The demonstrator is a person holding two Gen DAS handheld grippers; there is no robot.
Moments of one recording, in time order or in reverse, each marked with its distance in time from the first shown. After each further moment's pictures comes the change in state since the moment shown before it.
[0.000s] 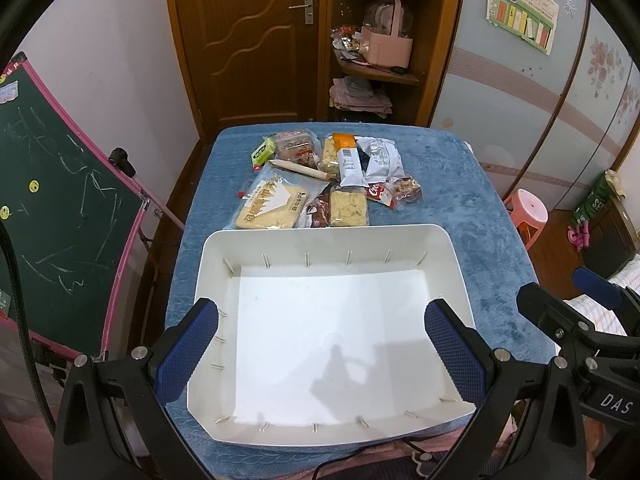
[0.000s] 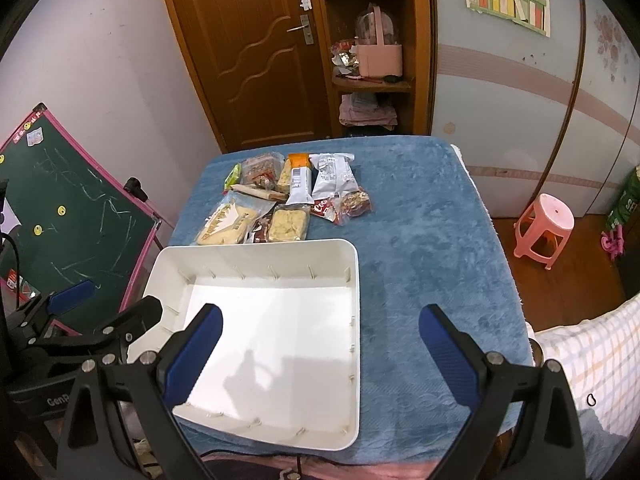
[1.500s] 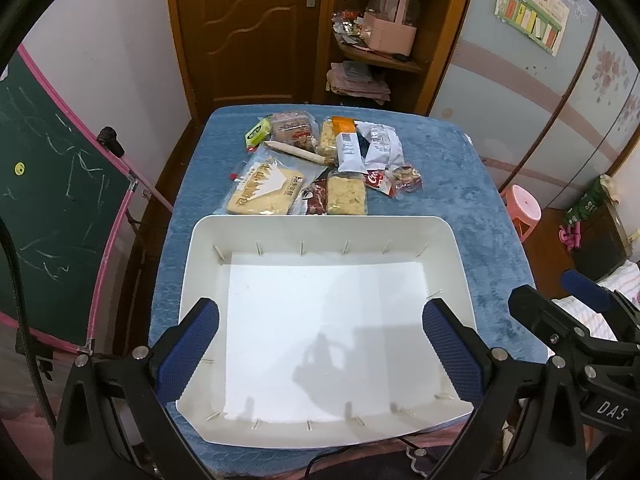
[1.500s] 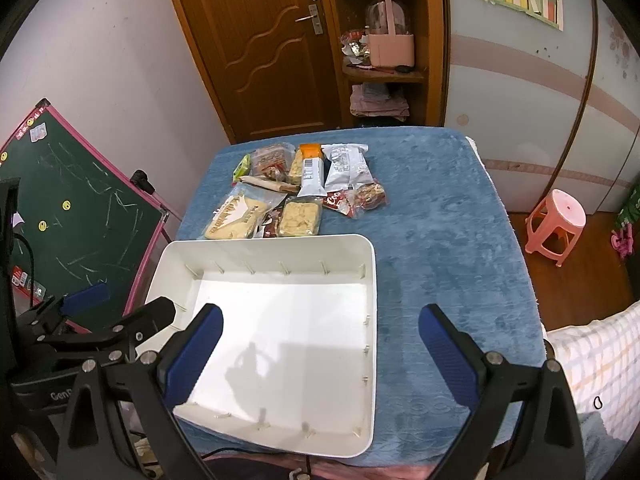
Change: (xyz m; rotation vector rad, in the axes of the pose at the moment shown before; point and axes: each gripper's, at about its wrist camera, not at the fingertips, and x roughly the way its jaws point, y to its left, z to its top) left arm 0.021 0.014 -0.001 -0.029 0.068 -0.054; right arm 0.018 0.005 -0.003 0.001 0.034 0.037
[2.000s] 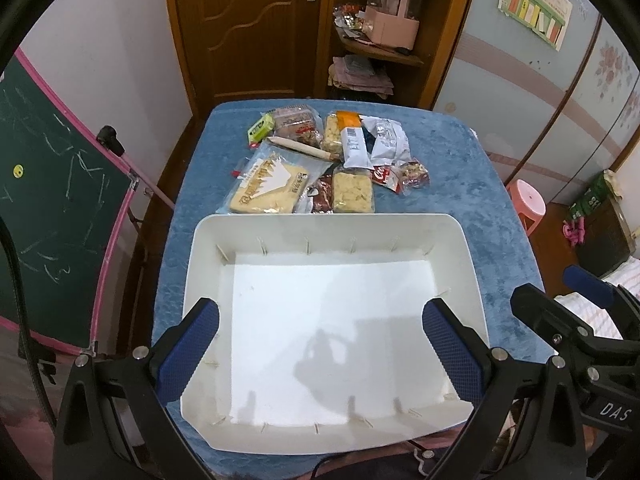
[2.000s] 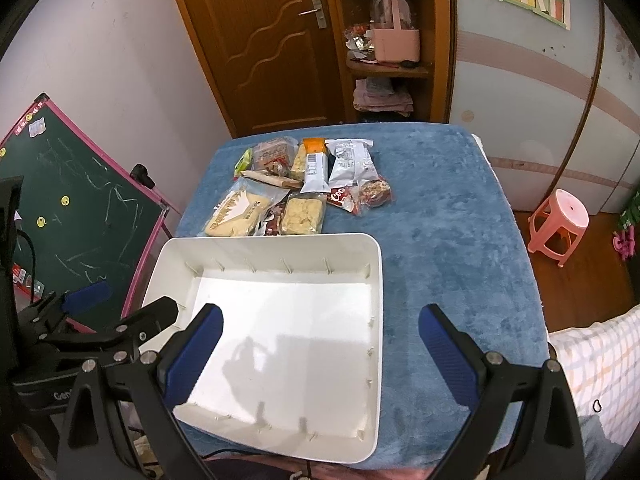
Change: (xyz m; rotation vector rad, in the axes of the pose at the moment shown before) left arm 0.007 0.003 0.007 0.014 0.017 0.021; right arm 0.010 0.005 0.007 -0.014 0.024 -0.002
